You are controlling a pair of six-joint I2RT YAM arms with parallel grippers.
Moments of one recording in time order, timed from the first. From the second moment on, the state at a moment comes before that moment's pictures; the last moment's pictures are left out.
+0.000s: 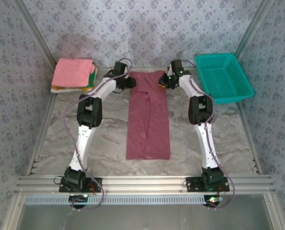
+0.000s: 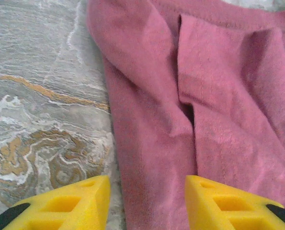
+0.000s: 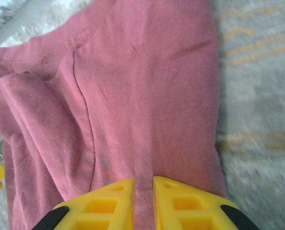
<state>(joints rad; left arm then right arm) -0.33 2.57 2.25 -0.56 0.22 -0.42 0.20 2.70 2.44 -0.66 -0.43 0.54</state>
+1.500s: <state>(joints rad) -0.61 1.17 0.44 -0.39 0.42 -0.73 0.48 0.93 0.34 -0.44 -0.48 0.78</state>
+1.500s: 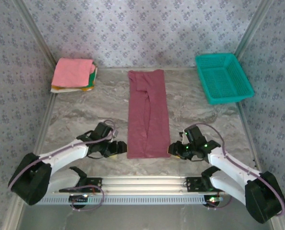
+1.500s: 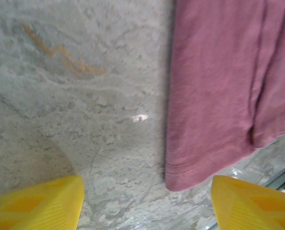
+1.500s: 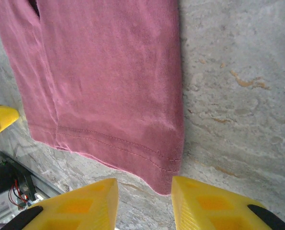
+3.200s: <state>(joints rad) -0.75 1.36 0.57 -0.45 0.44 -0.83 0.44 1.07 0.34 -0.38 -0.48 0.73</state>
